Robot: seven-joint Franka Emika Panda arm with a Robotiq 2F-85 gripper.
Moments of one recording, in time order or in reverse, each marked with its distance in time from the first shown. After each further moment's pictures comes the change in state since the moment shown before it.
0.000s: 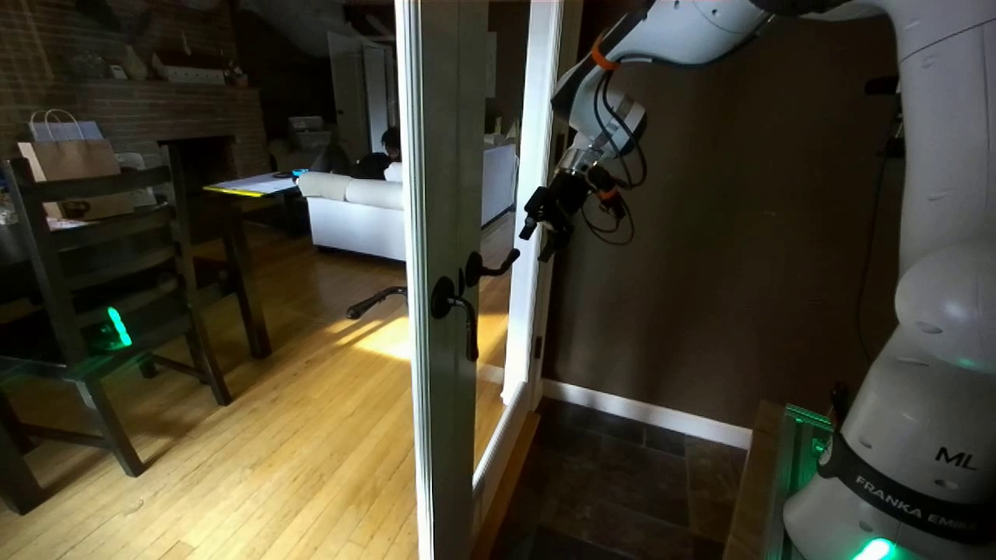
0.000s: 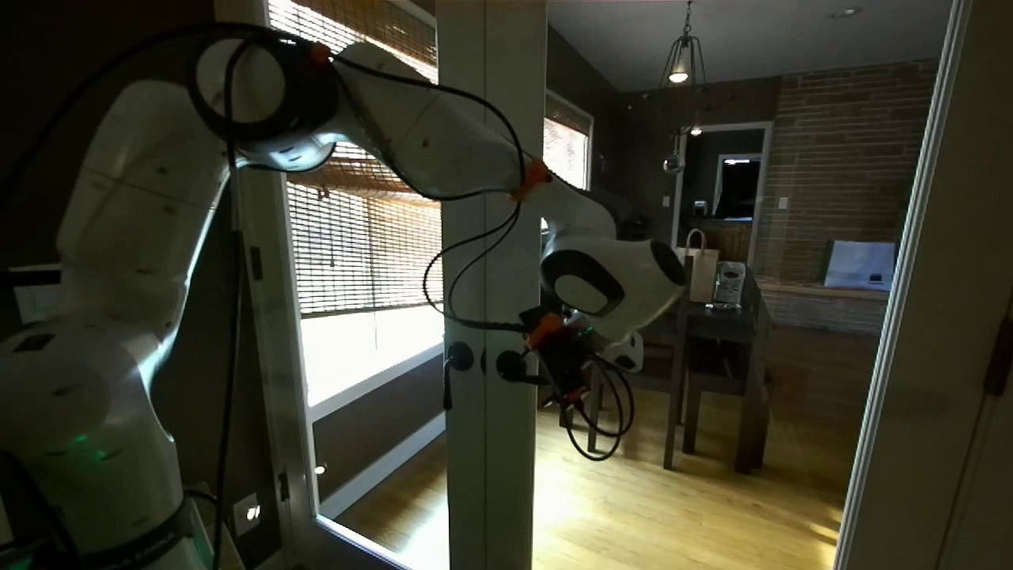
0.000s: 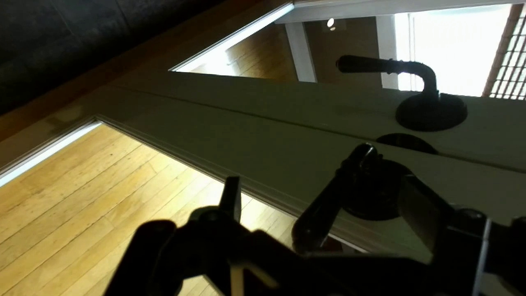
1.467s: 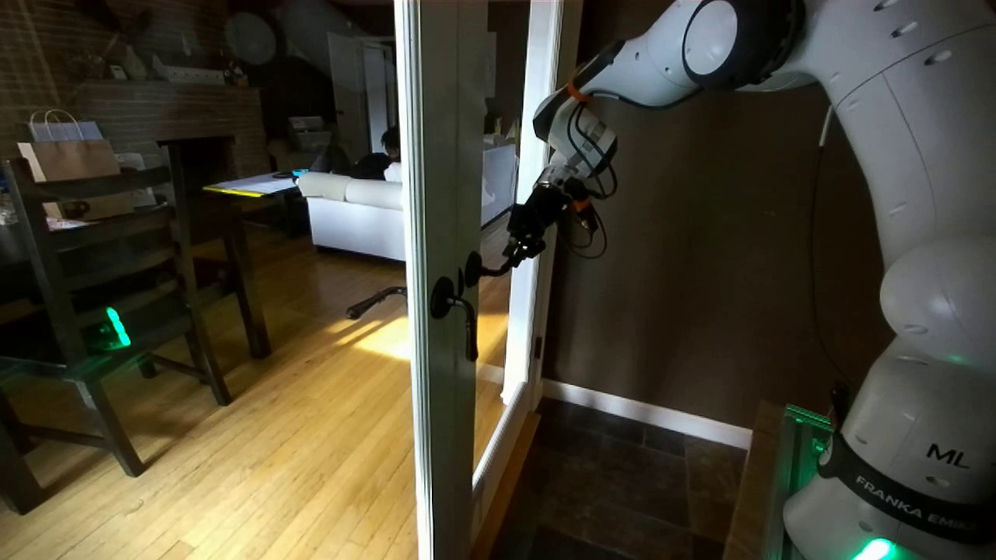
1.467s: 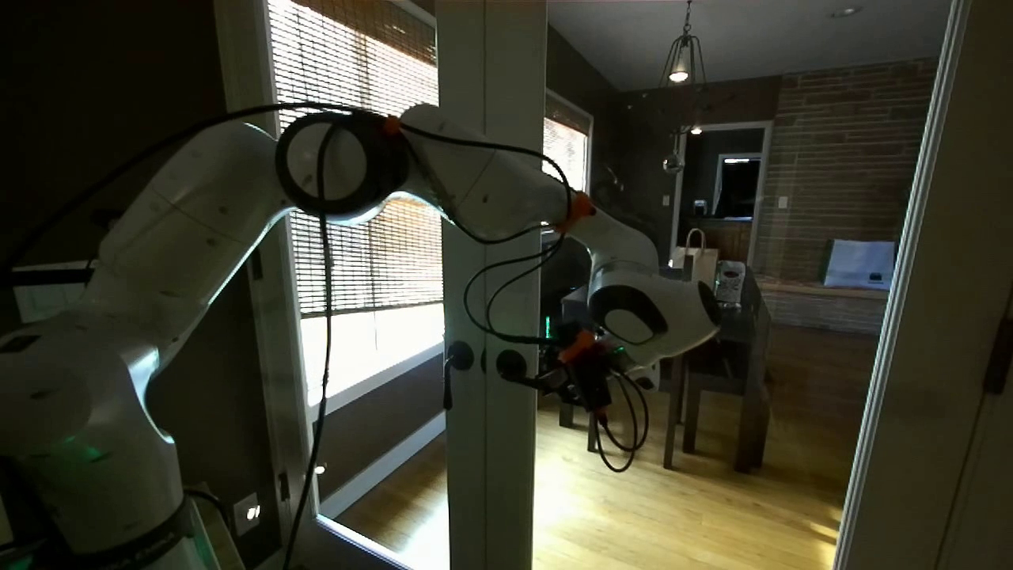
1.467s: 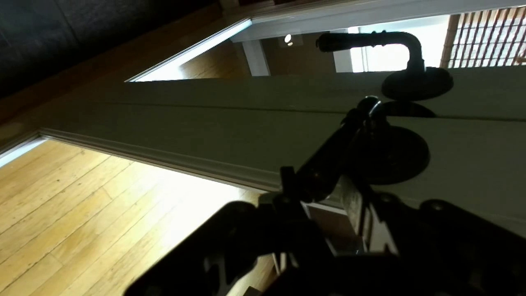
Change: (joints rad) arm -0.100 0.269 0.101 0.327 0.039 -0.200 0.061
